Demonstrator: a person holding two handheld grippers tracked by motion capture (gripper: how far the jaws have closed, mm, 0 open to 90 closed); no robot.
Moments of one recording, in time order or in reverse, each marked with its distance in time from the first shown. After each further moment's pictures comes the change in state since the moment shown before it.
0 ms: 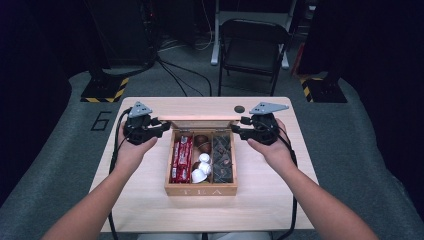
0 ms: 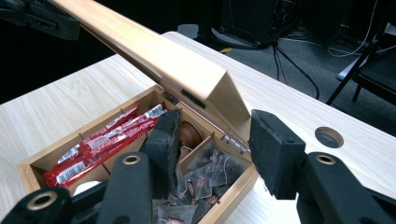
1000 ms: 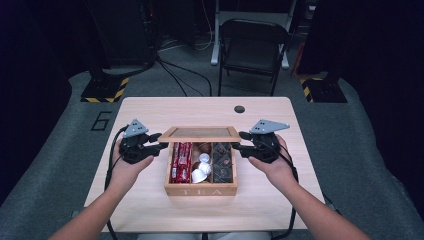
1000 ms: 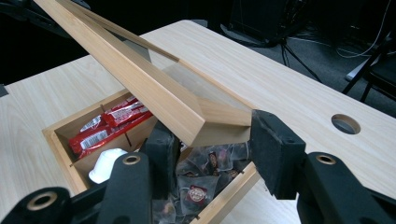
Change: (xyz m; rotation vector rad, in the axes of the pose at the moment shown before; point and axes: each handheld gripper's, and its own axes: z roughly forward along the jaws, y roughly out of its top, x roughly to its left) left arm -0.015 -0.038 -0.019 0.010 -0.060 0.011; right arm 0.025 -0.035 -0.012 0.004 0.027 -0.031
